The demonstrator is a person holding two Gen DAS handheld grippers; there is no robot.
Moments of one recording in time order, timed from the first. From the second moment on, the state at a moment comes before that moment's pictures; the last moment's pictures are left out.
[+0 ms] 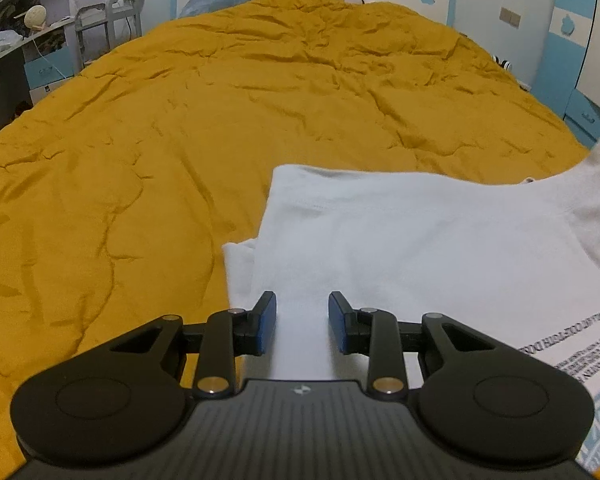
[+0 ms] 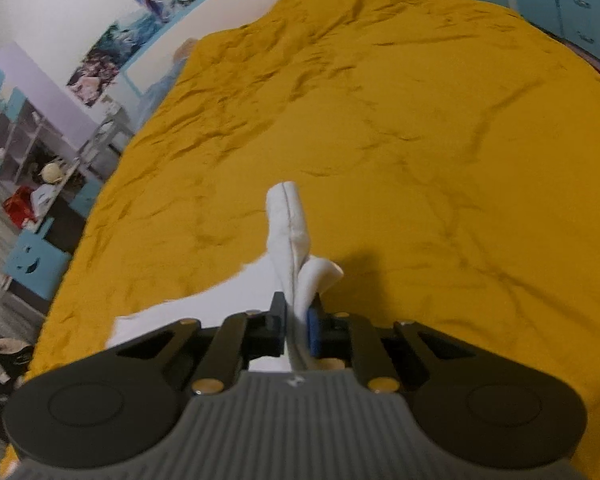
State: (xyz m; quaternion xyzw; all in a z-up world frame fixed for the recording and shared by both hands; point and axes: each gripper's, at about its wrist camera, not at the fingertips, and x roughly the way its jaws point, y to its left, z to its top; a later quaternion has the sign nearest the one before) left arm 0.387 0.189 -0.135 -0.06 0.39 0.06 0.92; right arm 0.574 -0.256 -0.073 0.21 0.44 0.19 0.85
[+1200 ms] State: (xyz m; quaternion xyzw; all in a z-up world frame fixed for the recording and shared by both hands) left arm 0.350 0.285 -0.119 -0.13 0.39 0.04 0.91; right arm 0.560 0.174 -0.113 0.14 0.57 0.18 0.79
